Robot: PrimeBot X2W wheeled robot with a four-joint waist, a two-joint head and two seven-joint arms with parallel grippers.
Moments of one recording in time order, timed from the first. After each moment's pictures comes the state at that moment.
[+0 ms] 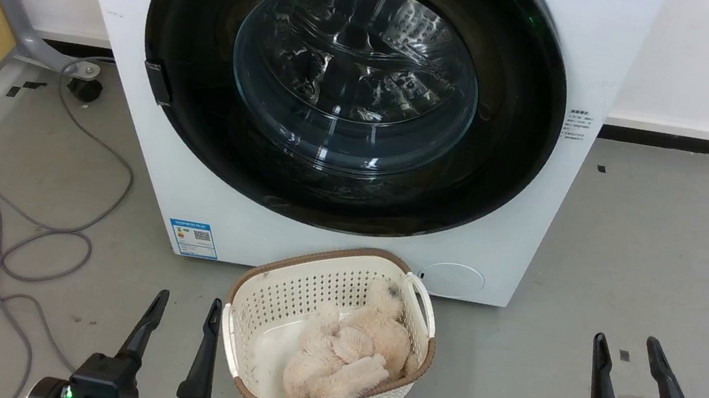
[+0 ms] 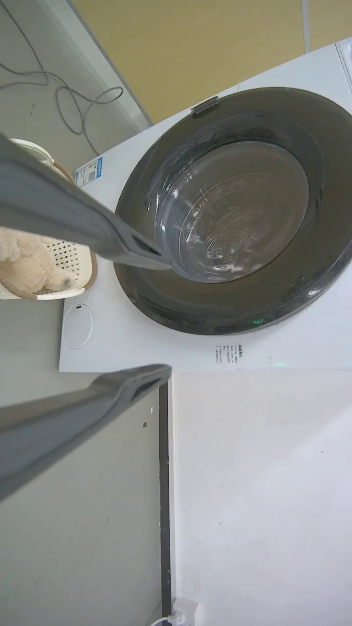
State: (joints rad) left arm 0.06 0.05 -0.05 0.09 -0.12 -0.06 -0.26; right arm 0.05 -0.08 -0.04 0.07 0.18 0.13 -0.26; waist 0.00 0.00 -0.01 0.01
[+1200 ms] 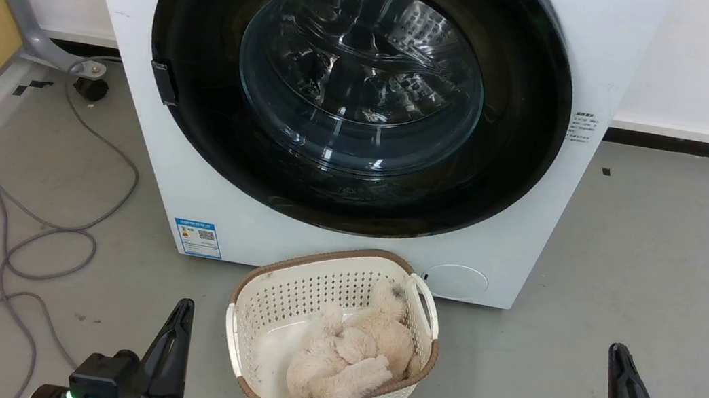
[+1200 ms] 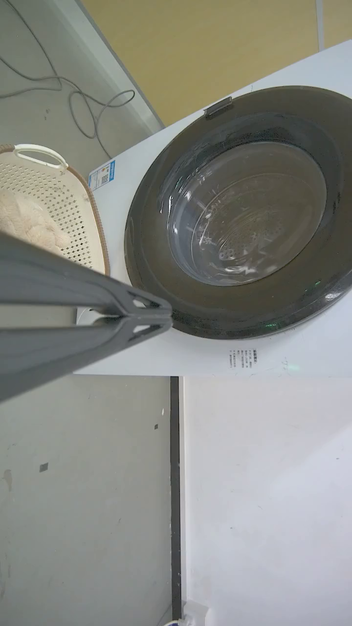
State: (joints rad) left arm 0.07 0.05 -0.06 0.10 -0.14 -0.04 -0.23; right arm 0.07 -0.06 -0.04 0.07 0.16 0.13 -0.23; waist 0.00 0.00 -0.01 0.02
